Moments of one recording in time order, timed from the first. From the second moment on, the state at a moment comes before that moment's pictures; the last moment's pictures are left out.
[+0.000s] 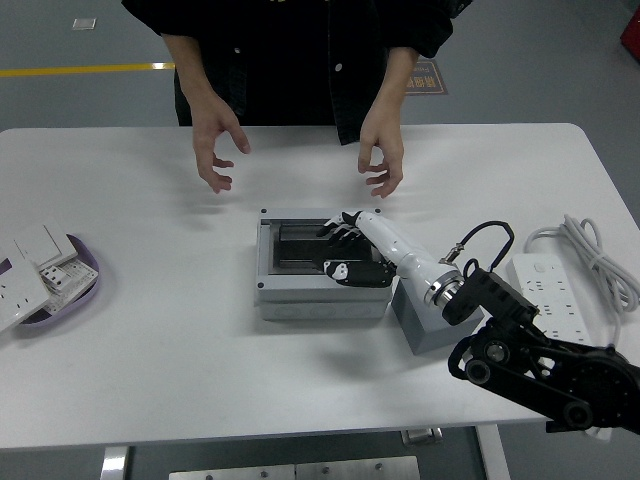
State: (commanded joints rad) left arm 0.00 0.24 -0.48 -0.23 0.41 0.03 0.05; right arm 0.50 -0.44 0.51 1.54 -1.47 -0.40 -0.16
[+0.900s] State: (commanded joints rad) left arm 0.01 0.24 -0.48 -0.23 0.40 0.03 0.05; right arm 0.19 -0.40 1.15 1.42 -1.15 -0.33 0.16
